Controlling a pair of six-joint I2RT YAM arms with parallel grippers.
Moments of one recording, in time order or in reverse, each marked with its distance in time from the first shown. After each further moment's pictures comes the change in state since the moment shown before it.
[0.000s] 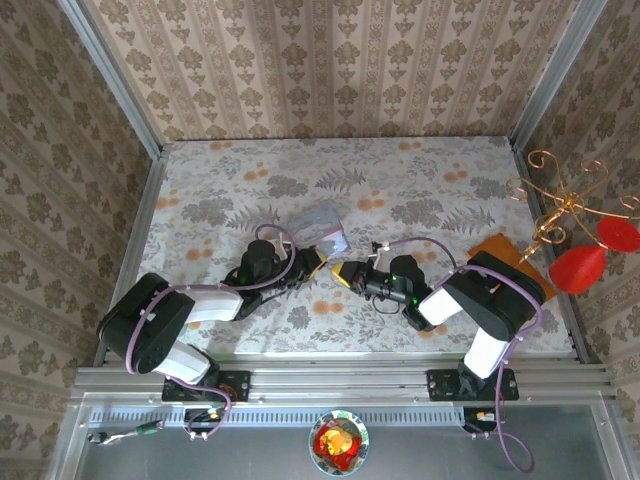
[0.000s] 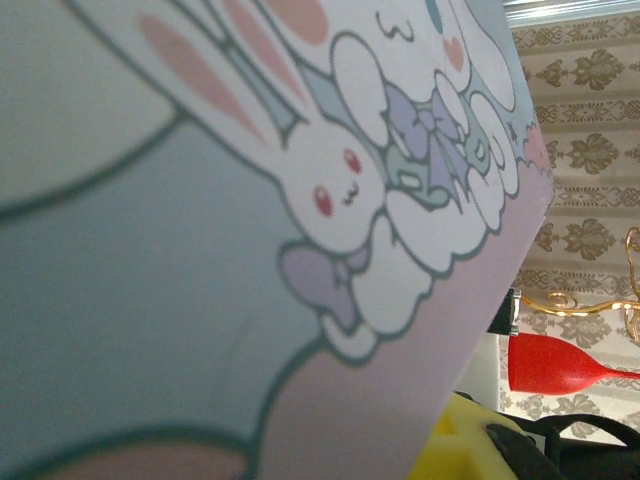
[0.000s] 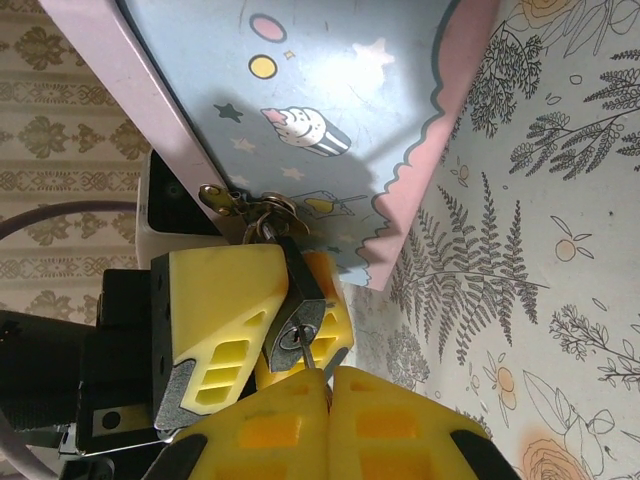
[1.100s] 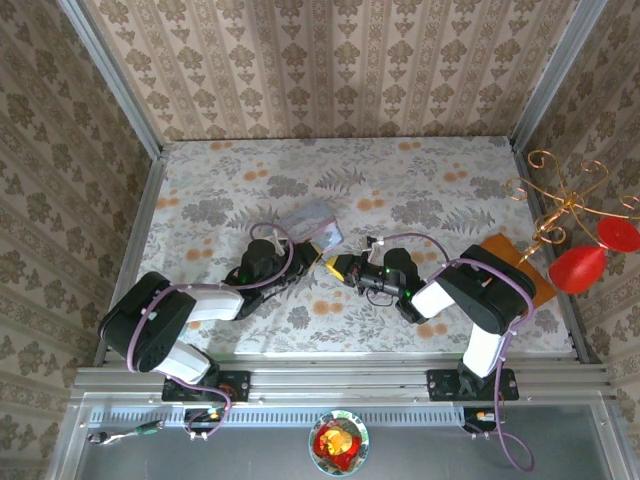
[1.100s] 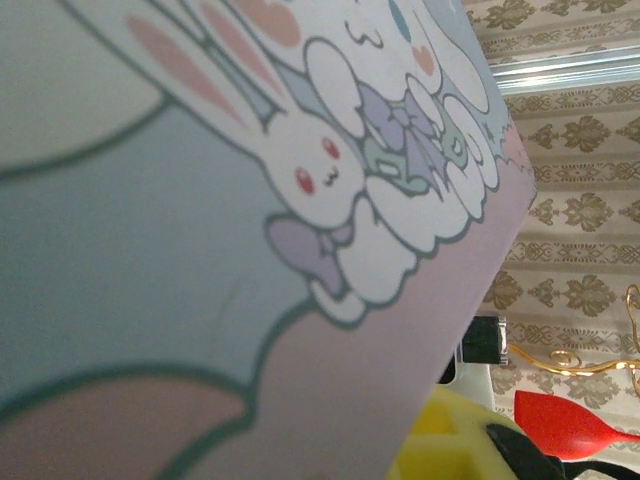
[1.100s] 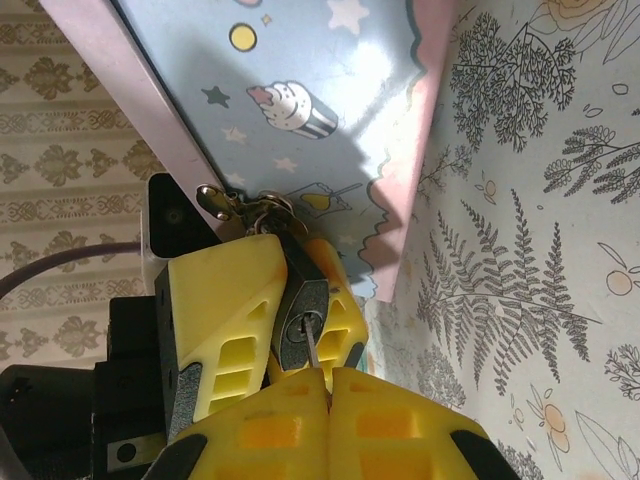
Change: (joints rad) left arm -0.008 0.014 0.006 0.032 -0.124 -0.015; right arm -0.005 0.054 0.085 -0.012 -0.012 0.093
